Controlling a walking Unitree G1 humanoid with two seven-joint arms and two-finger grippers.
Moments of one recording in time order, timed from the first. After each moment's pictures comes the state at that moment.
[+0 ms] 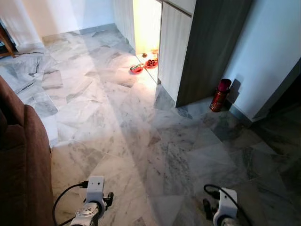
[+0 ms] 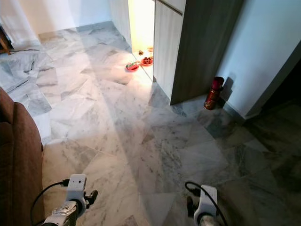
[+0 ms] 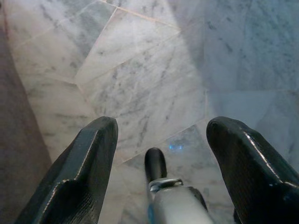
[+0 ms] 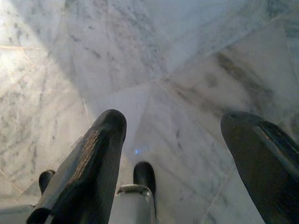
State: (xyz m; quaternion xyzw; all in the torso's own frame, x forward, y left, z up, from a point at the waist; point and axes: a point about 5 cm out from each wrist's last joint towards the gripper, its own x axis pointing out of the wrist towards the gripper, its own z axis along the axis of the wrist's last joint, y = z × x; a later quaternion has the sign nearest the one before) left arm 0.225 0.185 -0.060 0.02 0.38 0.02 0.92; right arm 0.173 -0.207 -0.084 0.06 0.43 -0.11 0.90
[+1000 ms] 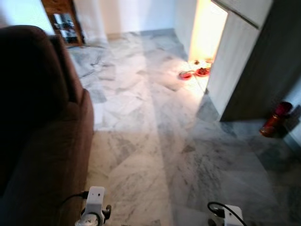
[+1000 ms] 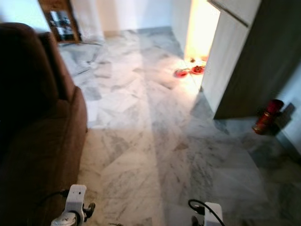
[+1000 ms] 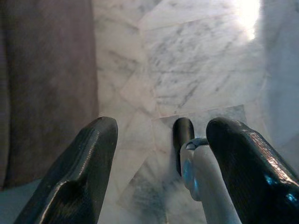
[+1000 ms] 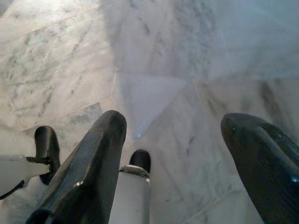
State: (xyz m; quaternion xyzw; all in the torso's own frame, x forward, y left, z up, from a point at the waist) left arm 0.201 0.186 -0.074 0.05 0.42 0.02 0.91; right arm 0.138 -0.221 -0.095 0.03 0.47 -0.09 0.88
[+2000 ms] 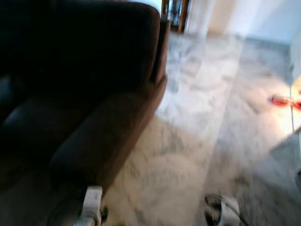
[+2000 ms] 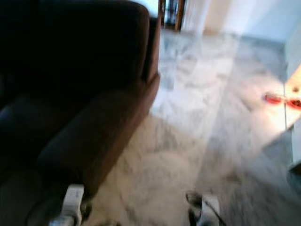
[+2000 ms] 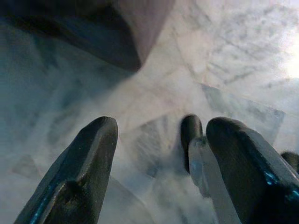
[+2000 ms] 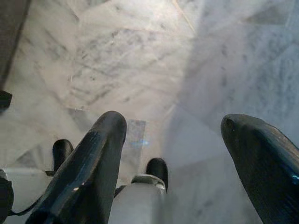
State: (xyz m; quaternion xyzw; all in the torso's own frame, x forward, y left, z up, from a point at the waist) left arm 0.203 0.189 -0.073 0.06 0.42 0.02 0.91; right arm 0.158 -0.211 -0.090 0.05 0.45 -0.08 0.89
